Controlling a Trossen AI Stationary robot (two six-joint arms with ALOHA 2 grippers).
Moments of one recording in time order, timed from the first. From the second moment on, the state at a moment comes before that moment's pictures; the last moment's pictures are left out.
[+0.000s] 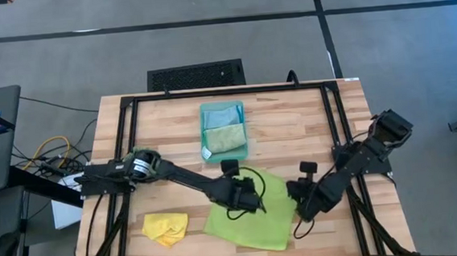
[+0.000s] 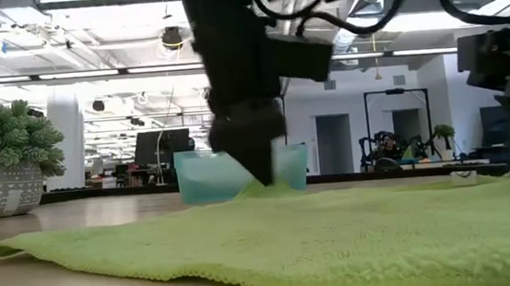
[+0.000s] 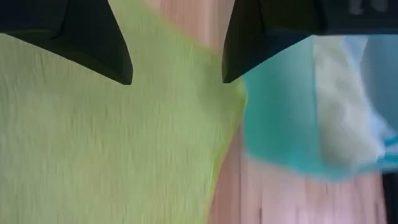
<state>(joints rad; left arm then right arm) -0.32 2.27 1.81 -1.03 -0.60 -0.27 0.70 1.62 0.79 -0.79 0.43 0.80</state>
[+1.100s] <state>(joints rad) -0.49 2.26 1.69 -1.20 -0.78 -0.87 0.53 1.57 0.79 -0.95 0.81 1.02</state>
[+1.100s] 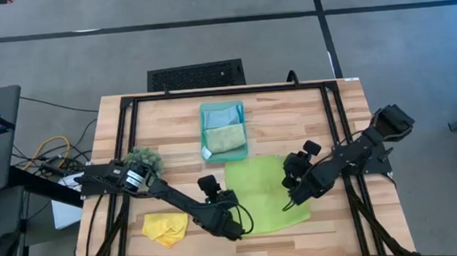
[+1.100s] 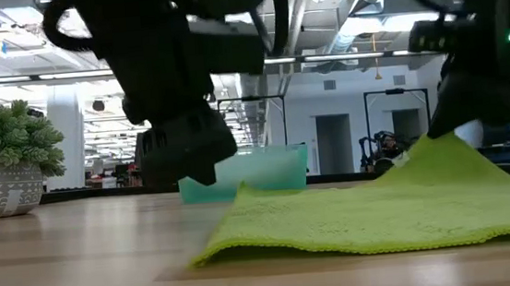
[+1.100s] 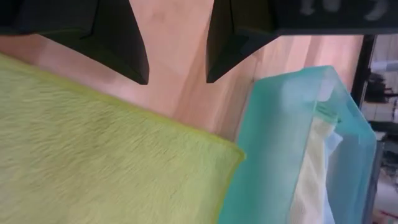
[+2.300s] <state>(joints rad) -0.52 2.30 1.77 -0.89 -0.53 -0.61 0.52 1.56 0.68 -0.29 0.41 0.57</state>
